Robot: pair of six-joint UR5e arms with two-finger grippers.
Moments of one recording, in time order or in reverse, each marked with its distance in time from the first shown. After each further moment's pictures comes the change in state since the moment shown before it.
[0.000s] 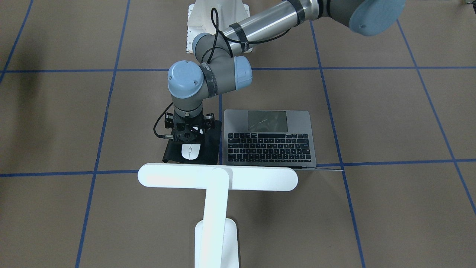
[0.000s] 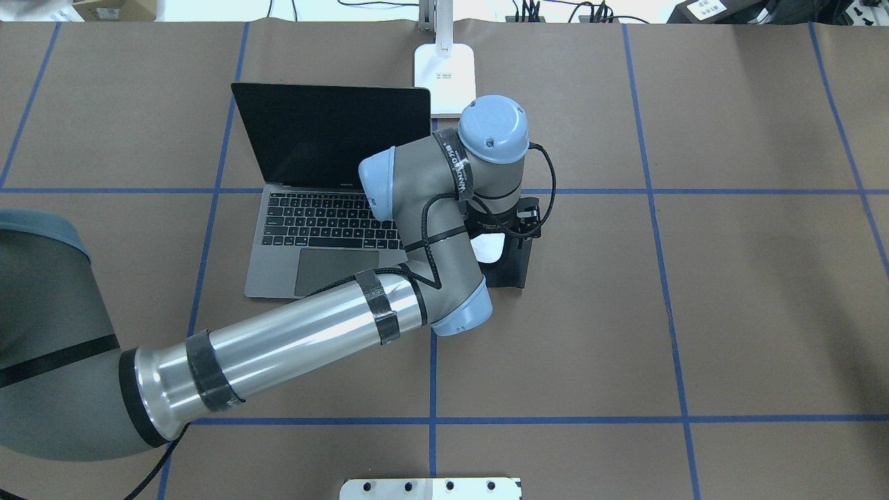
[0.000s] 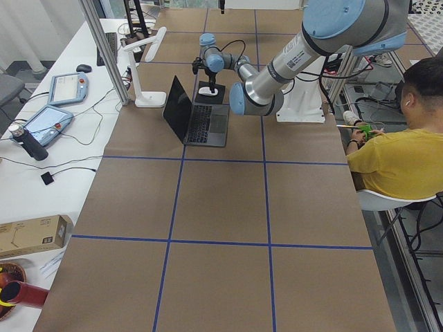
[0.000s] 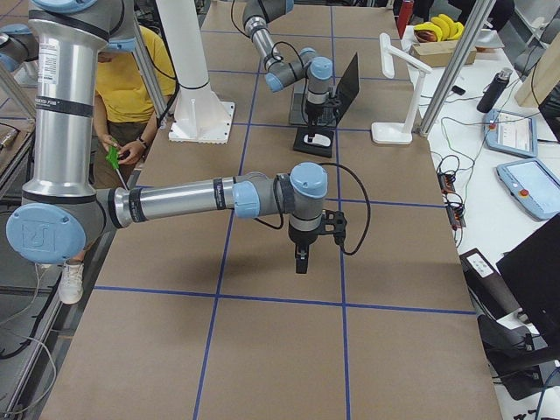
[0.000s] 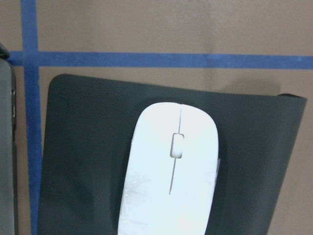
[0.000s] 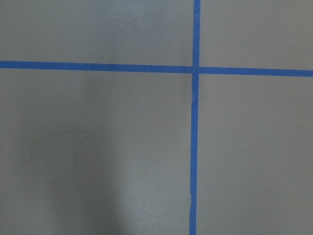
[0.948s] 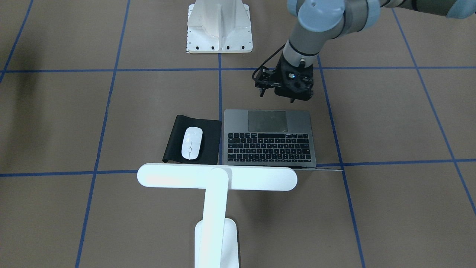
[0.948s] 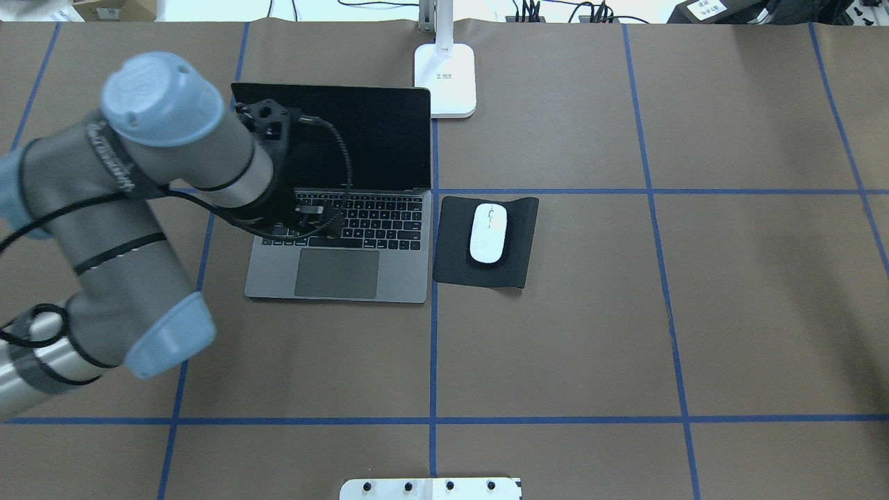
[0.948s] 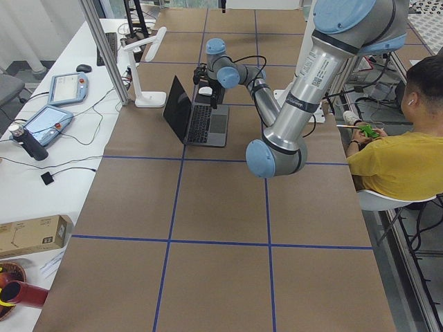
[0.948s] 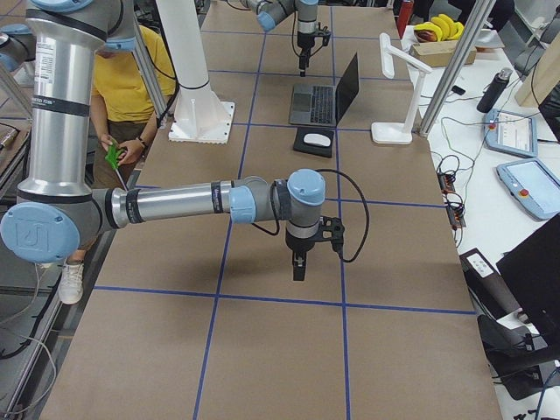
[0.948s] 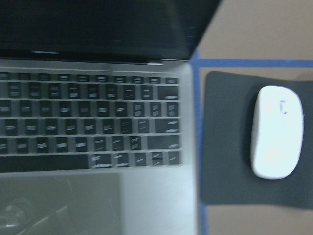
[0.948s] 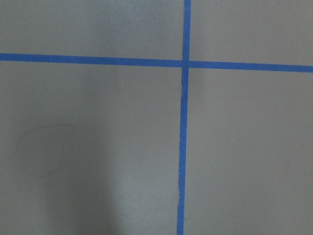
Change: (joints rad) left arm -0.196 0.665 -0.936 0.316 -0.058 0.340; right arm 0.039 -0.014 -0.029 0.000 -0.004 -0.092
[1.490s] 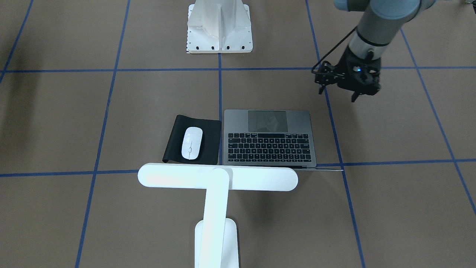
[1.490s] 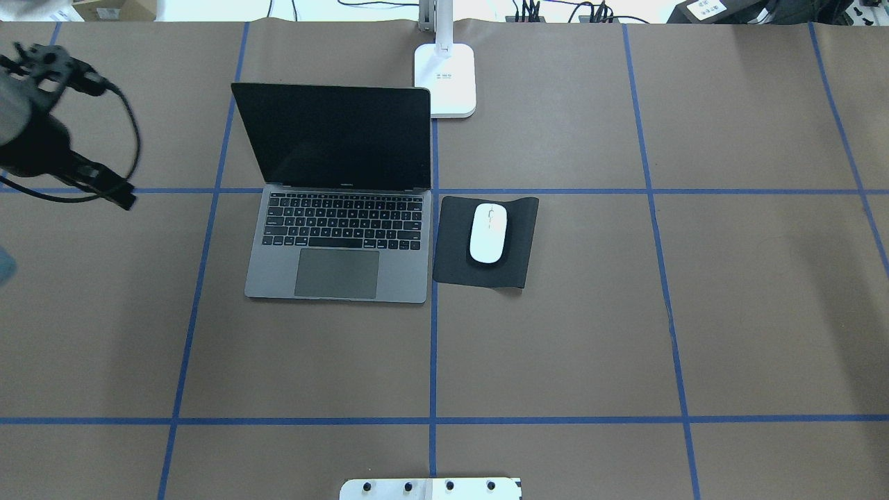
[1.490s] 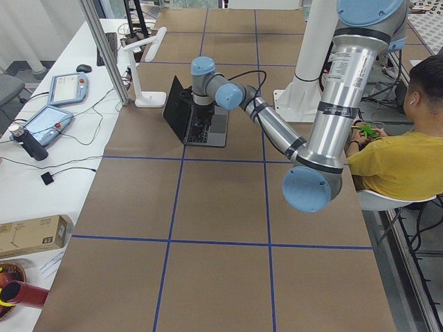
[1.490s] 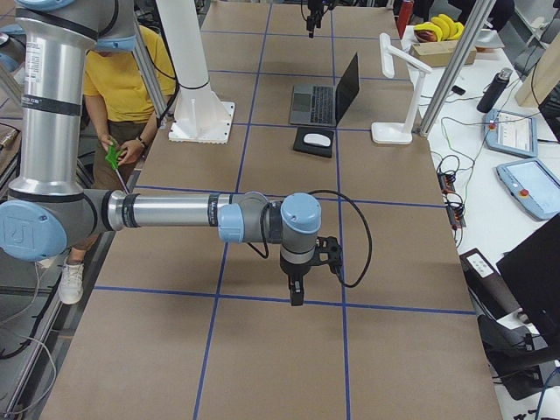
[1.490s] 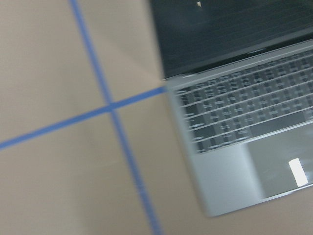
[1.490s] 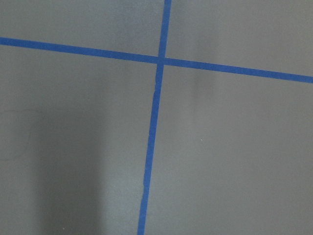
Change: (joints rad) left arm -0.341 0.299 -0.069 0.051 -0.123 0.585; right arm 0.110 -0.014 -0.074 -0.001 0.027 -0.226
